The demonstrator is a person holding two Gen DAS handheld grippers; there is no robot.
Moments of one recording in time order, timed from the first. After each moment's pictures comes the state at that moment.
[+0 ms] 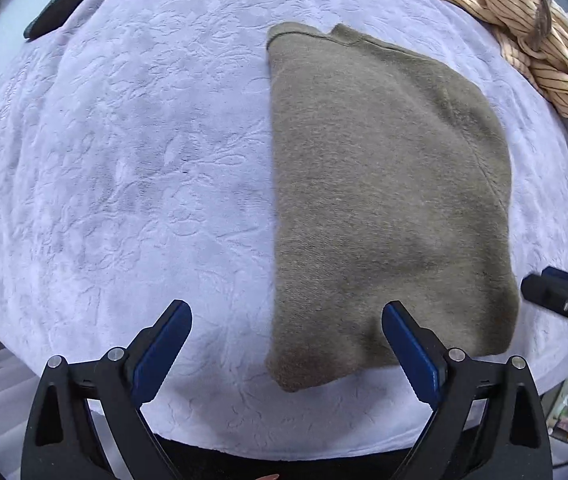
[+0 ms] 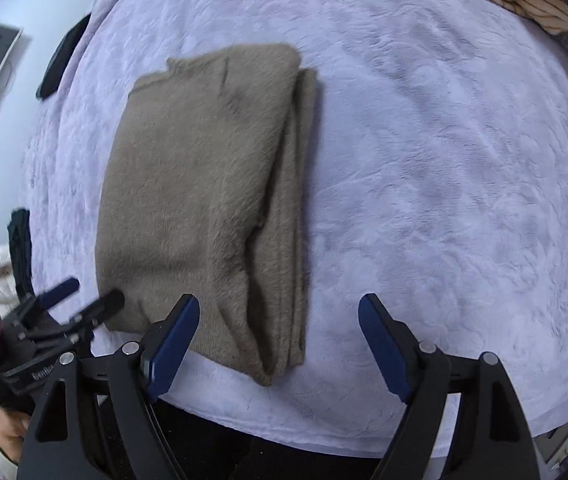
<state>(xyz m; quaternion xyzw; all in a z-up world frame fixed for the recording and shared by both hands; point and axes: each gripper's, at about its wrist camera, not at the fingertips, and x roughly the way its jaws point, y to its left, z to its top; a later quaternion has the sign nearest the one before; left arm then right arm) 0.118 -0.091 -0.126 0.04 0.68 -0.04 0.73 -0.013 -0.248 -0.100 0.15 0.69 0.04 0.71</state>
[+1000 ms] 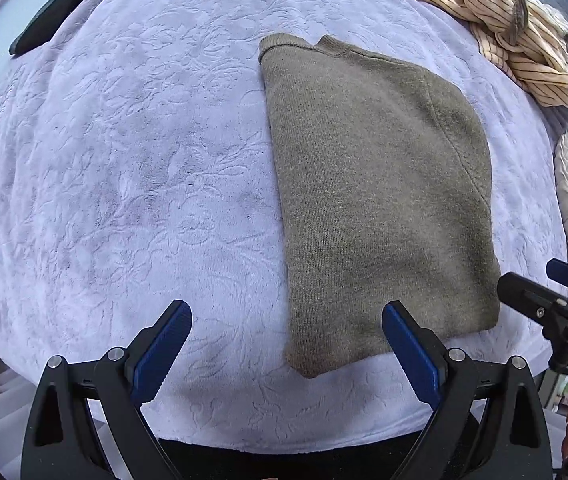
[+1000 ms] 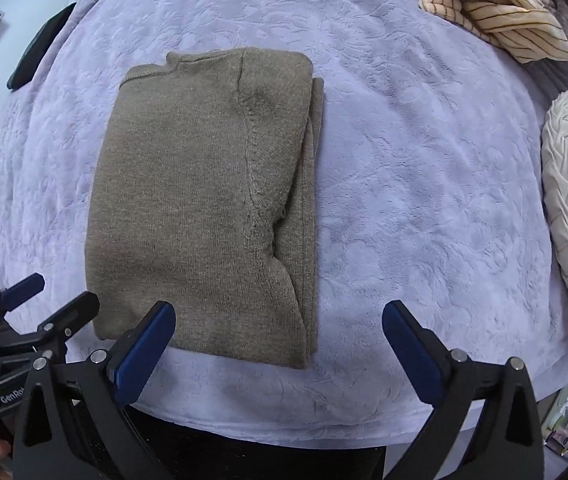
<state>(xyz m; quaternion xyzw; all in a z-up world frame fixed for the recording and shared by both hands) 0.118 -0.071 -0.098 0.07 0.68 -0.08 0.73 -0.020 -0.205 -0.072 0.09 0.68 -0.05 0.73</state>
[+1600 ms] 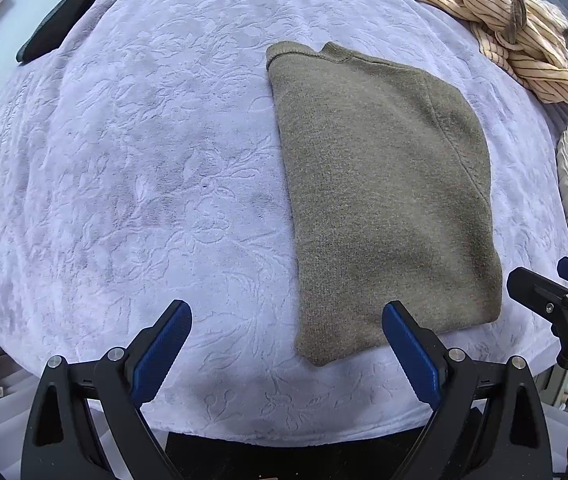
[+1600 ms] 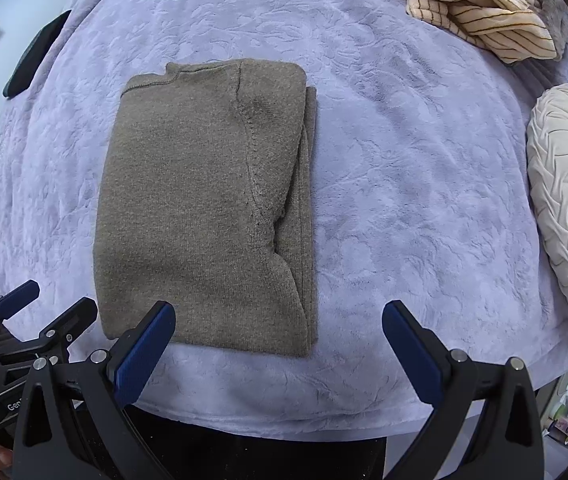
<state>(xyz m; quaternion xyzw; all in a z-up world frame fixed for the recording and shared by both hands) 0.117 -0.073 -0.089 0.08 0.67 -0.08 0.73 -0.024 -0.200 -0.065 0.09 0.67 -0.07 0.73</state>
